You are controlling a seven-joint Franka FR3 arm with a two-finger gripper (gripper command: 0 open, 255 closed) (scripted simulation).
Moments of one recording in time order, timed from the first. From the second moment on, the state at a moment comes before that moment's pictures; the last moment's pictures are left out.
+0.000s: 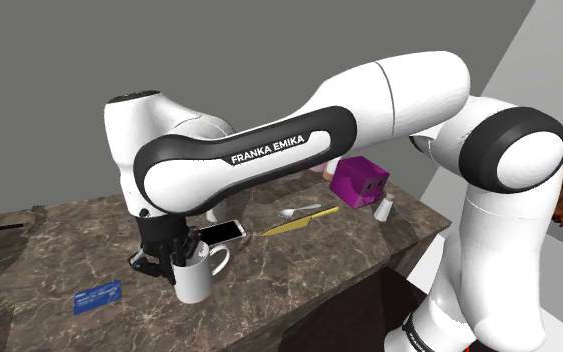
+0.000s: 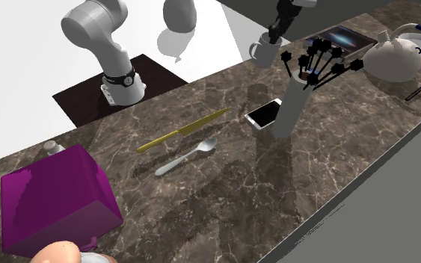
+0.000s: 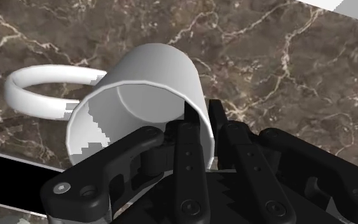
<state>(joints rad) 0.47 0.34 0.32 -1.68 -0.01 1.86 0.75</state>
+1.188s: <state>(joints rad) 0.47 0.38 0.31 -1.74 -0.02 1.96 0.75</state>
